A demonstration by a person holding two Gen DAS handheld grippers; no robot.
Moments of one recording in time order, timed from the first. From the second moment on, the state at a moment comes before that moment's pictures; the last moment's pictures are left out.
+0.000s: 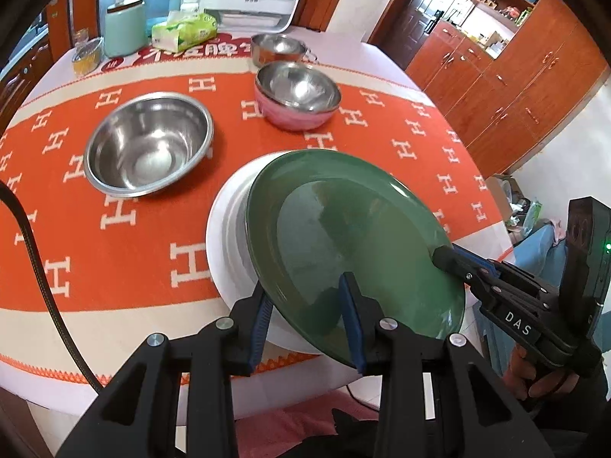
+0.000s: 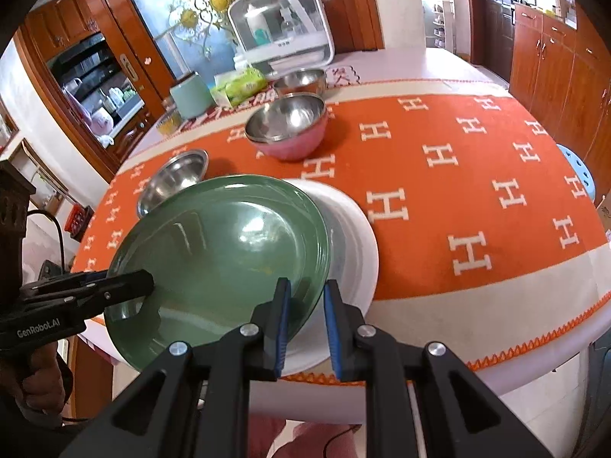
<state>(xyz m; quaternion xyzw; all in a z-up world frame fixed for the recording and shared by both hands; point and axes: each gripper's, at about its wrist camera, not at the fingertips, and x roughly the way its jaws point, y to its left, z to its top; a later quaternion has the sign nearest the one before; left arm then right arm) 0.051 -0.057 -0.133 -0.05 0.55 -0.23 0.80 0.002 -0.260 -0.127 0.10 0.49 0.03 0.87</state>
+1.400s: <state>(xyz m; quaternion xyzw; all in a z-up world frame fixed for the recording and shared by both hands) 0.071 -0.062 -0.119 0.03 0.55 -0.21 0.81 0.005 -0.216 -0.106 -0.01 0.47 0.04 0.88</state>
